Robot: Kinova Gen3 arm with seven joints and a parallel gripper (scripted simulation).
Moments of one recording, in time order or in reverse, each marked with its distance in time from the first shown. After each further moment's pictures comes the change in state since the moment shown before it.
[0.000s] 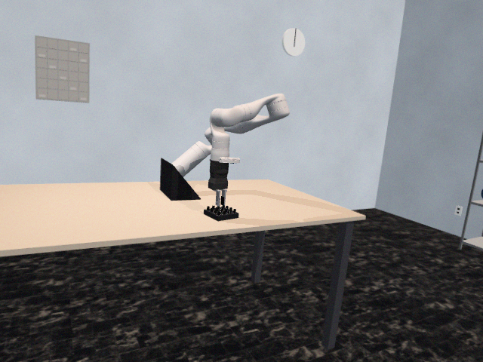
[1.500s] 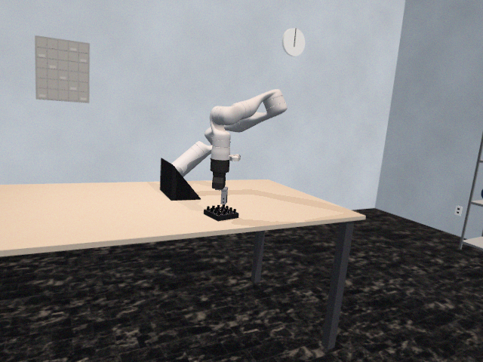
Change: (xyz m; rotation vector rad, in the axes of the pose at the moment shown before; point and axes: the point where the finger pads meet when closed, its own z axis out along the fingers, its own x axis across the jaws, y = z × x) arm -0.015 -0.003 -0.008 -0.010 -0.025 -0.841
